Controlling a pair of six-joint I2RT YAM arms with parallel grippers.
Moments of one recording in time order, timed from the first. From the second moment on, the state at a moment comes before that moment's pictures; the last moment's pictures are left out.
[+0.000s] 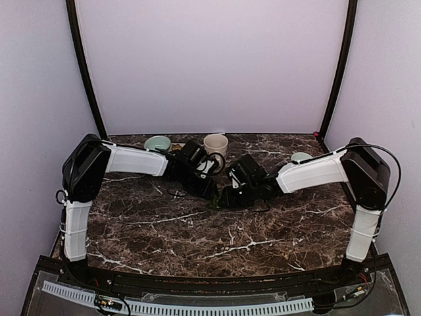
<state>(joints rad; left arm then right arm) -0.76 2.13 1.49 -0.36 0.27 -0.27 0.88 1.88 1.12 -0.16 -0.07 0.66</state>
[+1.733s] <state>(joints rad) -0.73 2.00 1.32 -0.27 0.24 -0.33 0.90 1.88 1.16 -0.15 -0.04 0.68</state>
